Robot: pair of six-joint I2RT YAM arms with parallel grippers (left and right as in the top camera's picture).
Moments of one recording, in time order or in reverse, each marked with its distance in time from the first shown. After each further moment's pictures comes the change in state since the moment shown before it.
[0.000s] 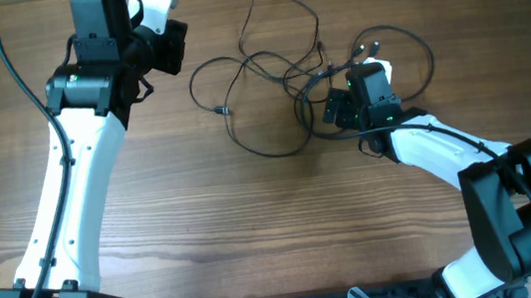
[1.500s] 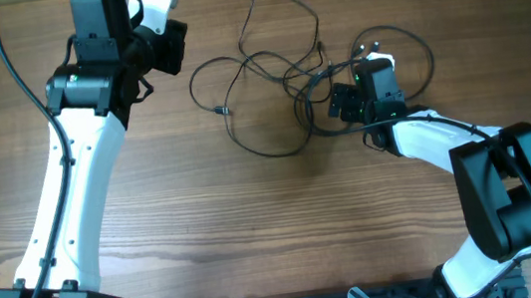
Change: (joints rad) left arm 0.000 0.000 0.000 0.000 0.000 0.000; right arm -0.057 0.086 0.000 0.135 -0.023 -0.092
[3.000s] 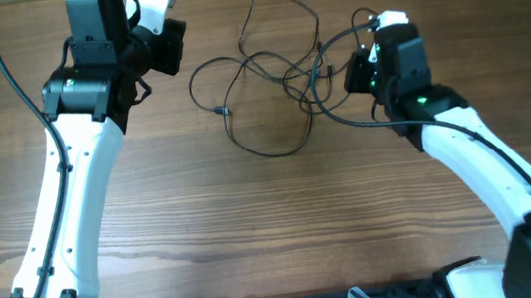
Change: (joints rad) left arm 0.000 -0.023 0.000 -0.001 0.004 0.000; right arm -0.002 -0.299 0.167 -0.251 -0.078 -0.035
